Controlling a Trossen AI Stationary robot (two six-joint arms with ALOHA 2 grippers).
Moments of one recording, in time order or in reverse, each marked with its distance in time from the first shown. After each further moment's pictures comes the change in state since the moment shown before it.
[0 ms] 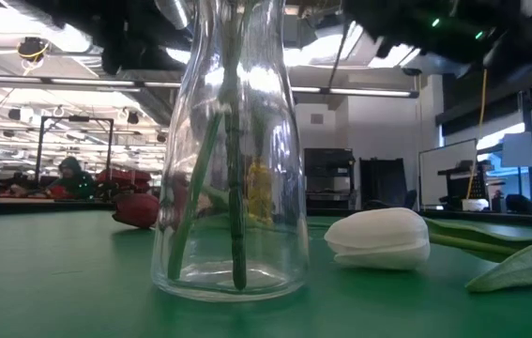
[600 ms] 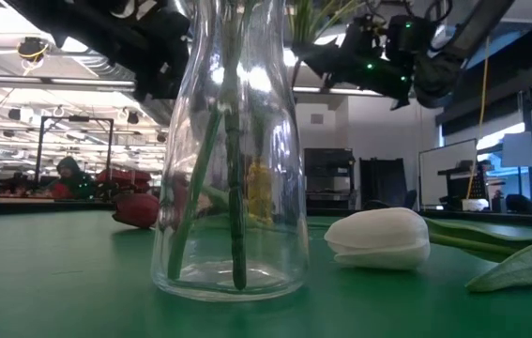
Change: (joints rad) left arm 0.529 0.000 0.000 0.061 0.415 0.124; right arm -0.229 0.487 0.290 0.168 -0.343 0.095
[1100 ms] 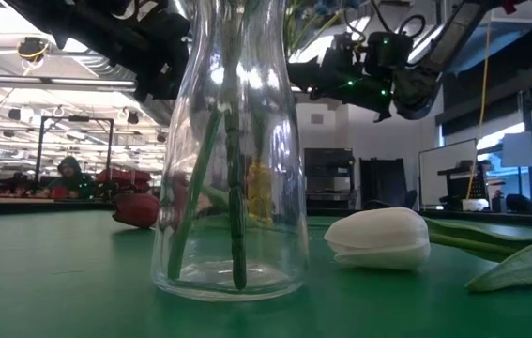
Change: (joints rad) left arm 0.023 0.000 0.000 0.003 0.022 0.019; right arm -0.013 0.152 0.106 0.003 -0.024 -0.067
